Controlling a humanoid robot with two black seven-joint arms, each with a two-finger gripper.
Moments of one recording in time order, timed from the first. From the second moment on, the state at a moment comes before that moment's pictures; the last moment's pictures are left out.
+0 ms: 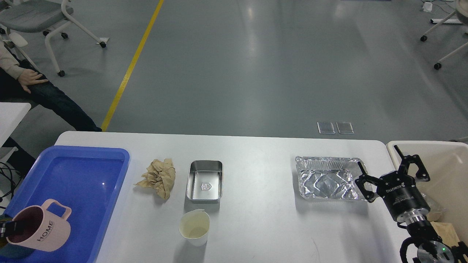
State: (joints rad) left arm -0.30 1.32 -0.43 -1.36 1.44 -0.34 -0.30; right arm -0.09 -0.20 1.58 1.30 -0.17 0.35 0.02
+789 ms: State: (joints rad) left arm -0.30 1.09 -0.43 -1.18 1.51 -0.34 -0.24; right arm -0.07 -0.20 1.57 1.28 -0.17 0.35 0.02
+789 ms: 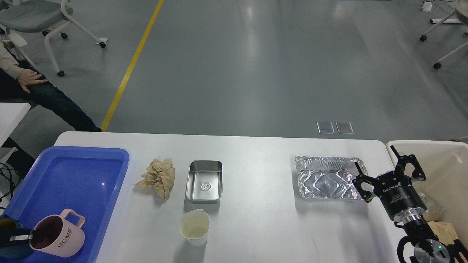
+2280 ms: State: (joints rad) left arm -0.42 1.28 -0.50 -1.72 1.35 -0.07 -0.27; right arm -0.06 -0.20 1.56 1.29 -0.17 0.35 0.02
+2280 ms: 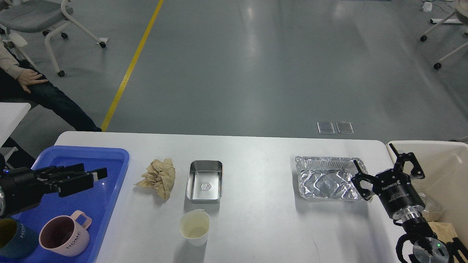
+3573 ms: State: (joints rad) left arm -0.52 0.85 -0.47 -1.32 1.30 -0.22 -0.24; right arm -0.06 -0.20 1.56 1.29 -0.17 0.34 0.02
